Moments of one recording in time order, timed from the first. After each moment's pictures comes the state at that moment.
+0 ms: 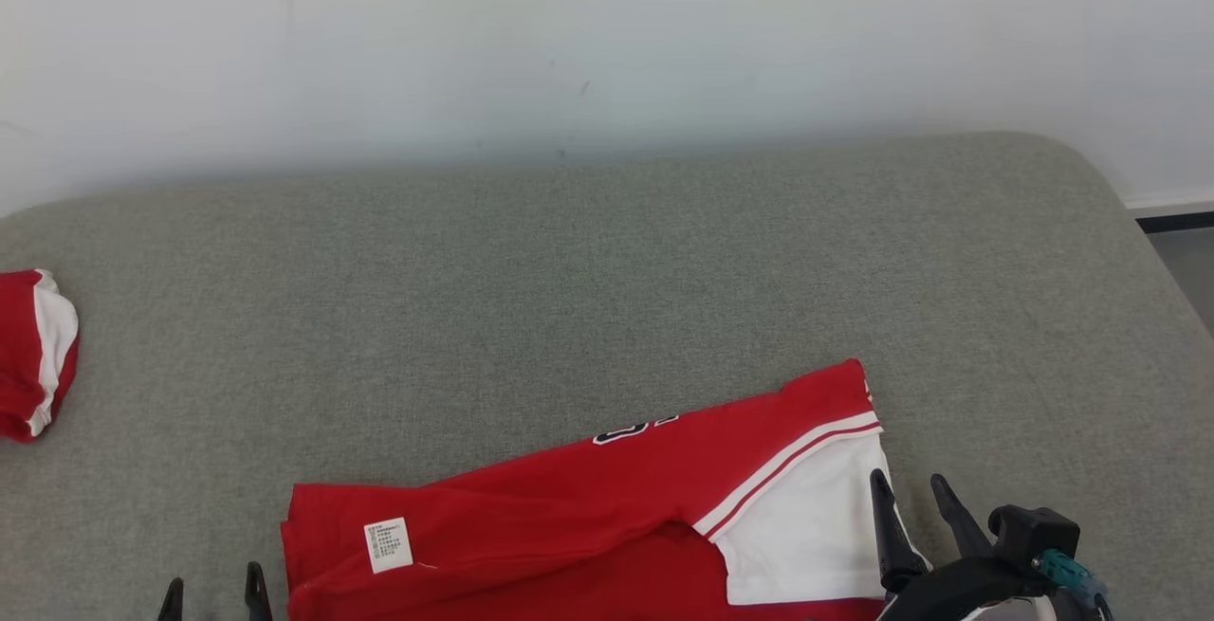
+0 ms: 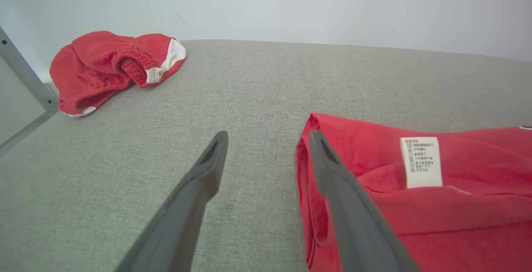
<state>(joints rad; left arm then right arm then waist) 0.04 0.06 0.20 0.33 -0.09 -0.09 -0.26 -0.19 -0.11 0.04 0.65 0.33 0.13 -0.25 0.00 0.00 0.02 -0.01</state>
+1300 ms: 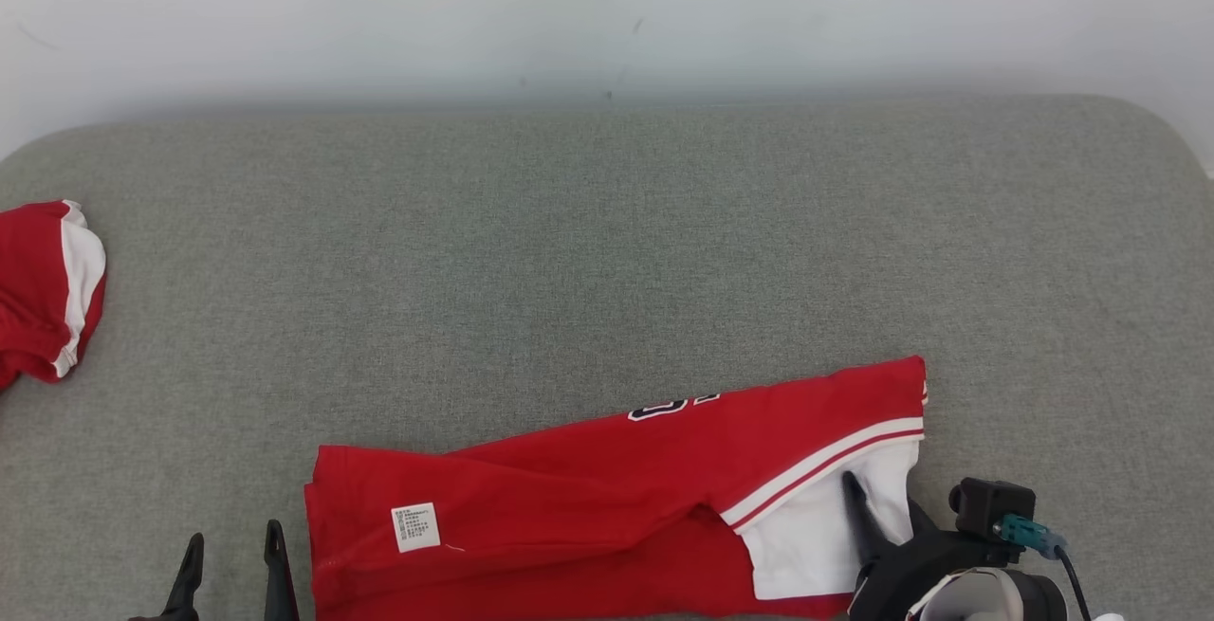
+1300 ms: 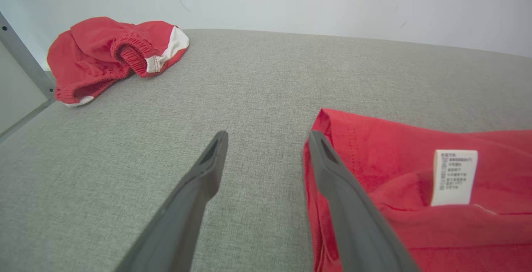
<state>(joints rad) -0.02 0.05 0.18 0.34 -0.10 -0.11 -0.26 -0.30 -0.08 0.20 0.82 0.45 0.13 -0.15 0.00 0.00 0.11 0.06</state>
